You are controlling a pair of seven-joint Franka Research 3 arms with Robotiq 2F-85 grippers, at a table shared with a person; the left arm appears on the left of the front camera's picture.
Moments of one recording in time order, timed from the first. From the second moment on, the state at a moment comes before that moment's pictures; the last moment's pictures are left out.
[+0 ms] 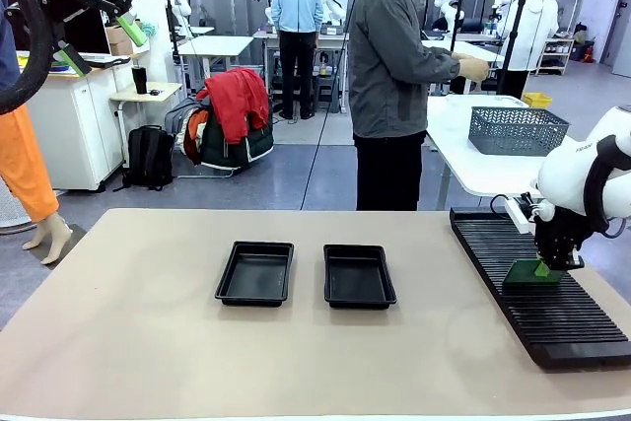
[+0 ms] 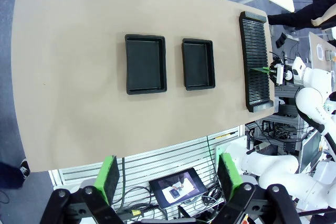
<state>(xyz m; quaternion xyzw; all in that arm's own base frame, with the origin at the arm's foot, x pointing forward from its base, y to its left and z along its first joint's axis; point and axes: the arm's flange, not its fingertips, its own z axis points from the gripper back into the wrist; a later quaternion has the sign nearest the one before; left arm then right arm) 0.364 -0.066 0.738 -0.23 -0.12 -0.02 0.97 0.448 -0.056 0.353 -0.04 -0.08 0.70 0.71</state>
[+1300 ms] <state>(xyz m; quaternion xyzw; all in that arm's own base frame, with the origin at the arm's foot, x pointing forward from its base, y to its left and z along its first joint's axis) 0.364 -0.066 0.738 -0.23 -0.12 -0.02 0.97 0.410 -0.064 0.561 -0.02 -0.09 0.69 0.71</state>
